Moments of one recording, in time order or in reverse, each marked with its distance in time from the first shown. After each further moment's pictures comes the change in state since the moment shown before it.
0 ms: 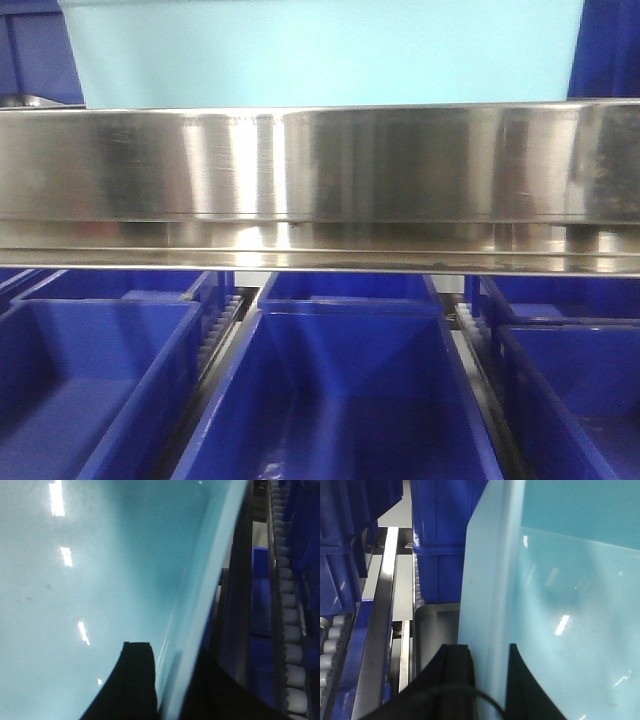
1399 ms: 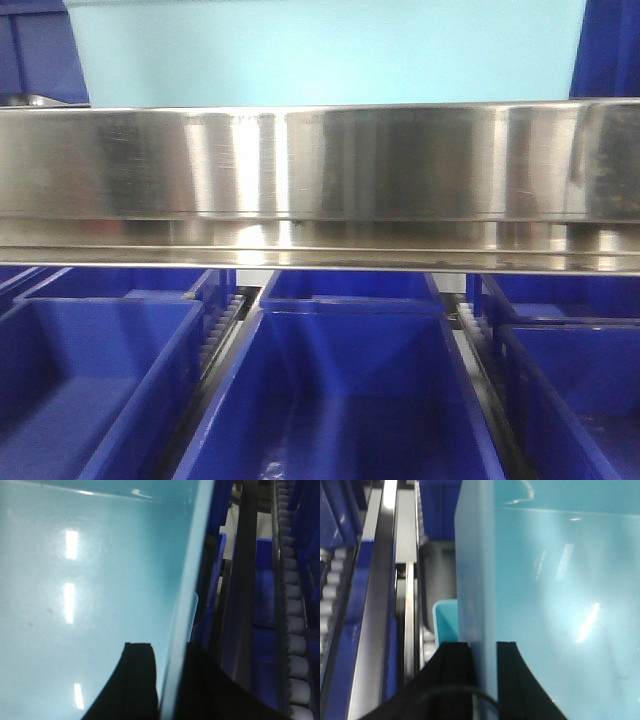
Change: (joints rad) left arm 0.000 0.002 0.000 -0.016 0.231 -0.017; right arm 0.000 0.008 0.000 0.000 0.026 -0.007
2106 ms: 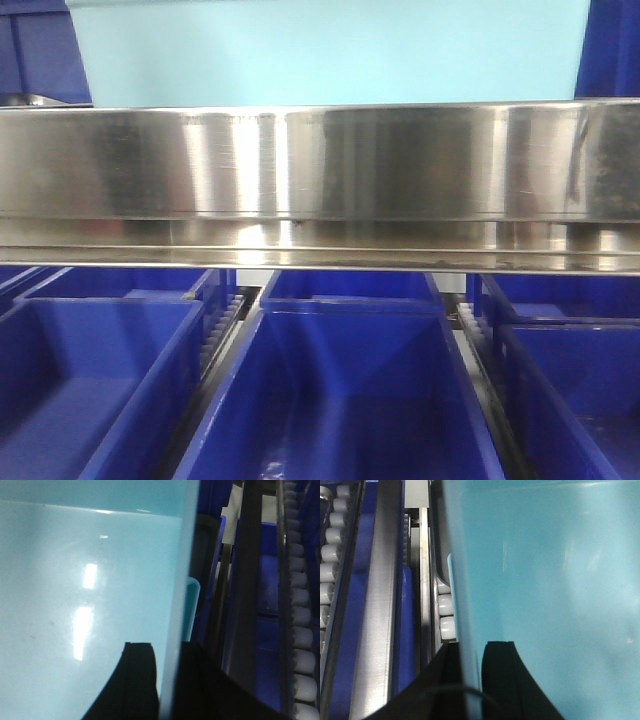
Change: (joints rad) left arm 0.000 0.080 -0.004 0.036 0.116 -0.010; right arm 0.000 0.063 0.000 -0.004 0.002 -0.007
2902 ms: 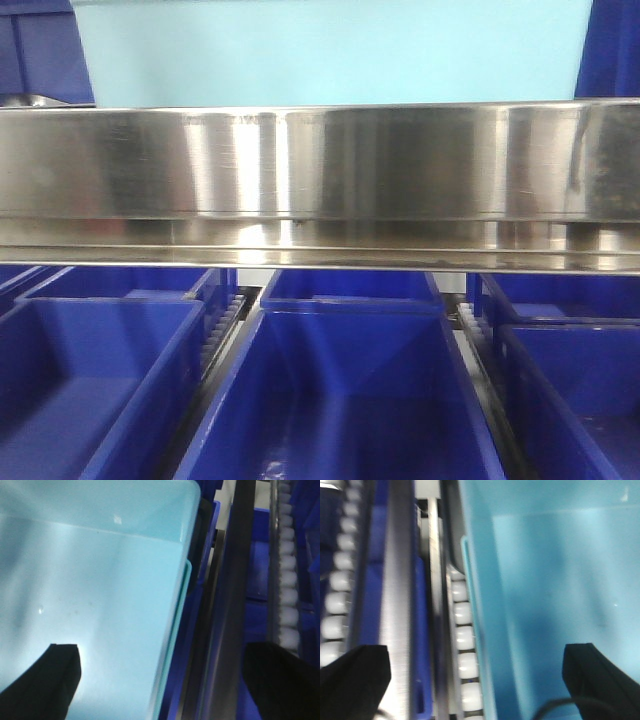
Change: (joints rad) left arm 0.000 -0.030 -0.002 0.061 0.057 0.004; right arm 0.000 -0.032 0.000 -0.012 0.099 -0.009
